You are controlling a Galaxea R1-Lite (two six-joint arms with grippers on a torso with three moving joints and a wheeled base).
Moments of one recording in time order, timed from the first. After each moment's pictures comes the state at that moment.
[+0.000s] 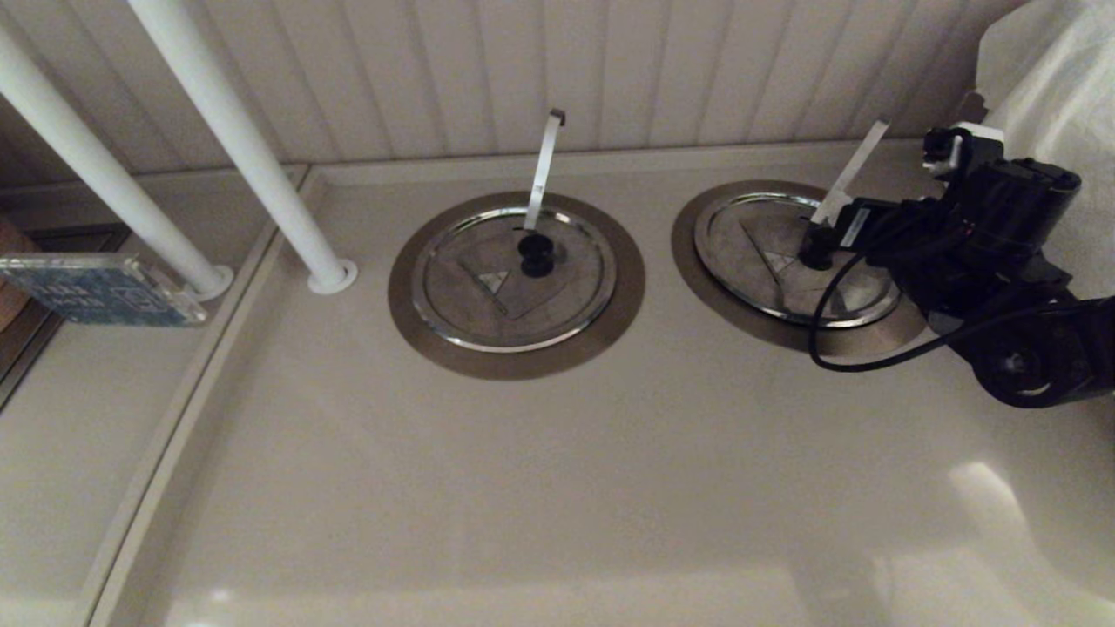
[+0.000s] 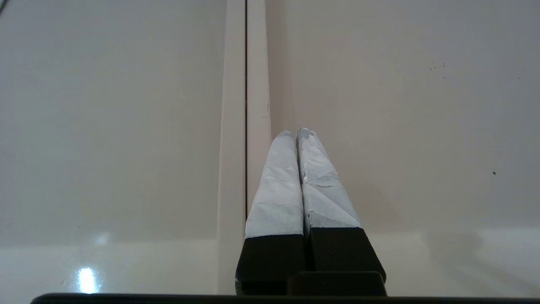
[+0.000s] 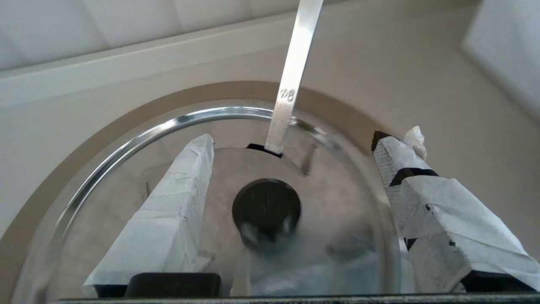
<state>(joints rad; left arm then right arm) 0.00 0.00 0.00 0.00 0.00 0.00 0.12 1.88 -1.09 -0.98 -0.33 0.07</state>
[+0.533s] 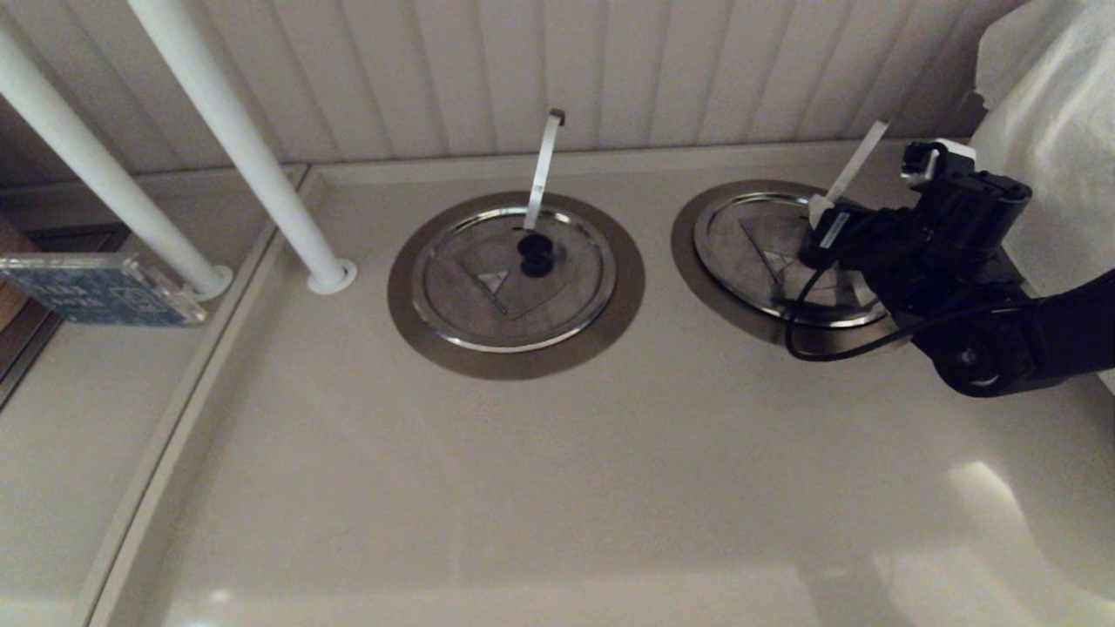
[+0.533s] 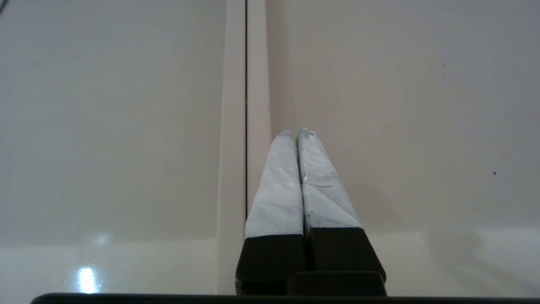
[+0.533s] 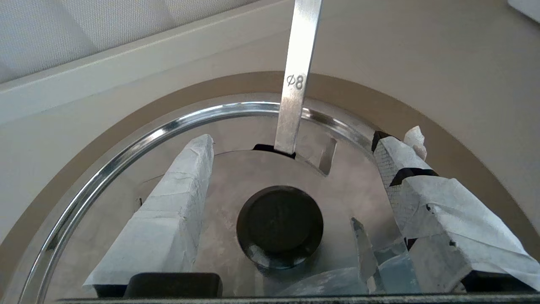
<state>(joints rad) 0.00 0.00 0.00 0.00 0.00 0.00 0.12 1.98 -1.17 -0.98 -0.32 0.16</state>
